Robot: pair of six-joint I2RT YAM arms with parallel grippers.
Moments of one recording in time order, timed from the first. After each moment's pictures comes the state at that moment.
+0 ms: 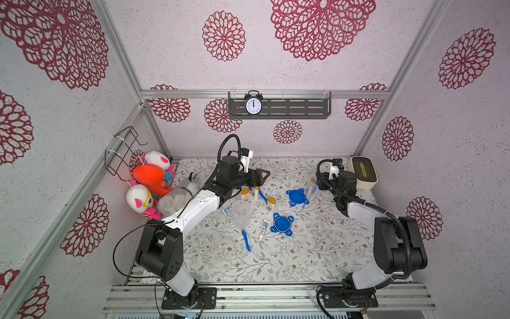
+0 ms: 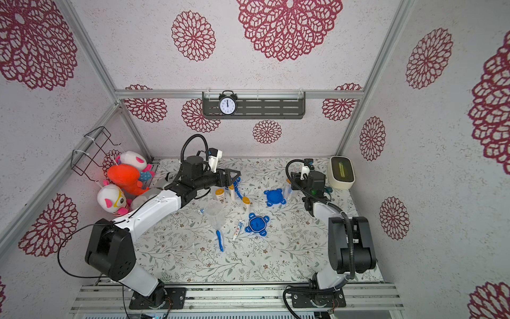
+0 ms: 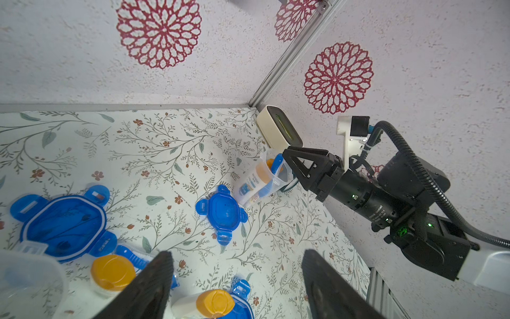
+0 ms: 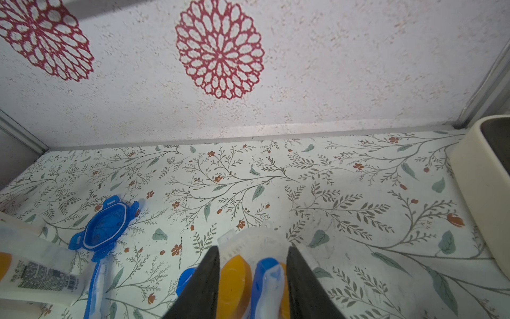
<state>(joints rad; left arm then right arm) -0.44 1.63 1.24 0.02 0.42 -0.43 0.07 1.58 0.86 0.41 -0.18 0.16</state>
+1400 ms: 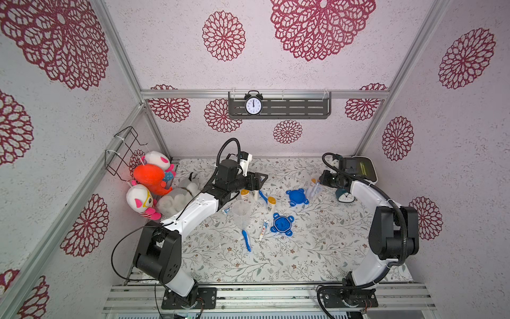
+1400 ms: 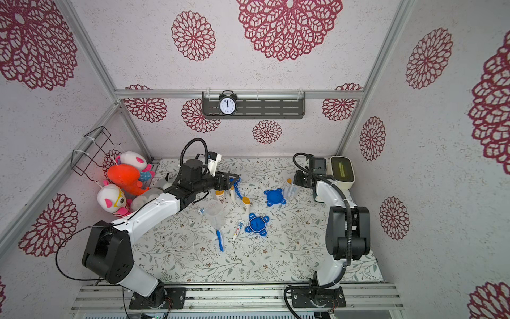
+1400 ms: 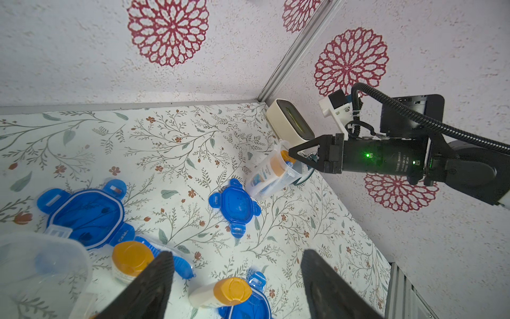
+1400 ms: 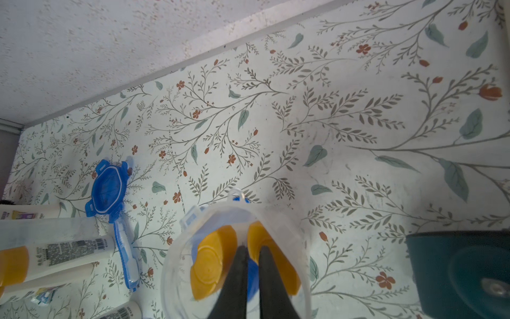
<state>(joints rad) -0.44 1.60 1.18 0.04 0.39 -0.37 0.02 1.73 1.29 -0.35 -0.24 0.28</state>
